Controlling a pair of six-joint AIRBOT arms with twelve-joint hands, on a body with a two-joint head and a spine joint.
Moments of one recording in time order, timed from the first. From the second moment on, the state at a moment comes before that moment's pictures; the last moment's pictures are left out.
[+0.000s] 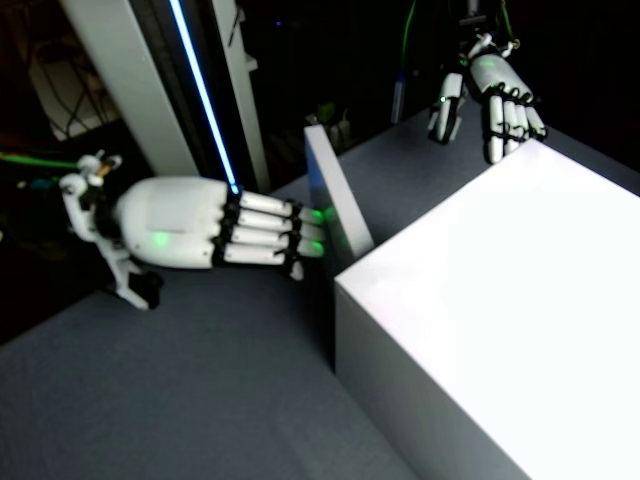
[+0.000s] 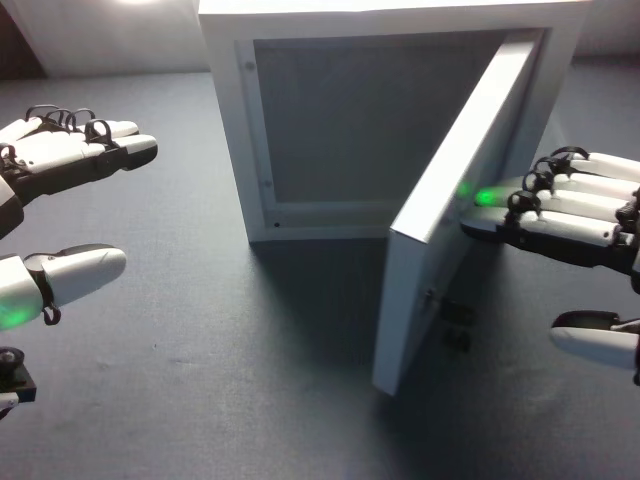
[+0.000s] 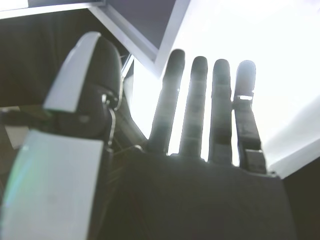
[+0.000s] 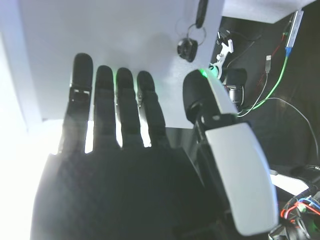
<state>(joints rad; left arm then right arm) 1.11 -0.86 1.11 -0.05 -1.35 0.44 -0.91 -0.78 0.89 -0.22 1.02 -0.68</state>
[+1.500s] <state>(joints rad) 1.14 -0.86 1.11 -0.10 -1.38 0.44 -0.65 -1.07 1.06 -0.30 0.78 -0.70</state>
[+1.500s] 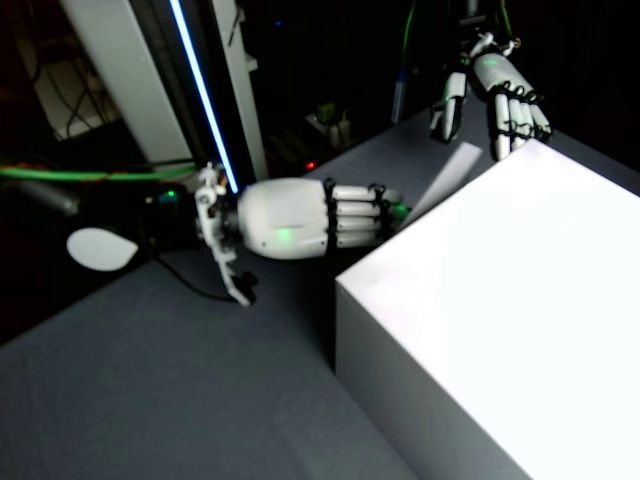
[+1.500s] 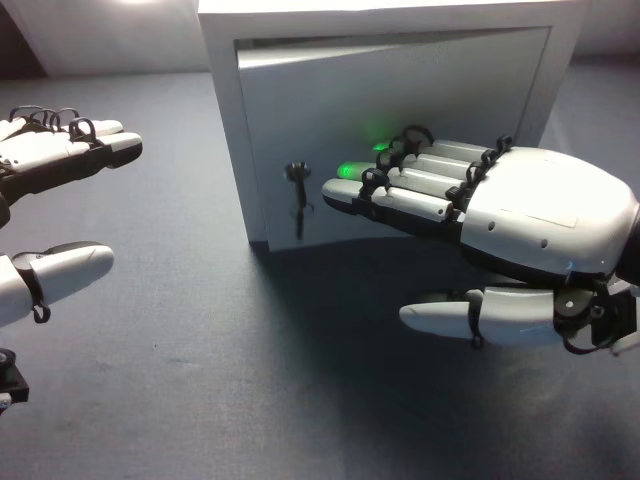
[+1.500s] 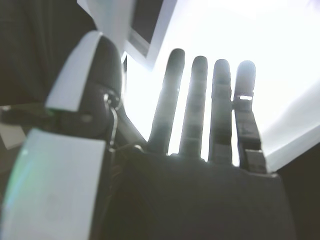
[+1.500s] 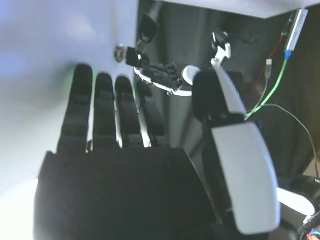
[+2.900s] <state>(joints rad) 1.19 -0.86 1.09 -0.16 -1.48 0.44 -0.88 -0.74 0.84 -0.15 1.10 -0.75</state>
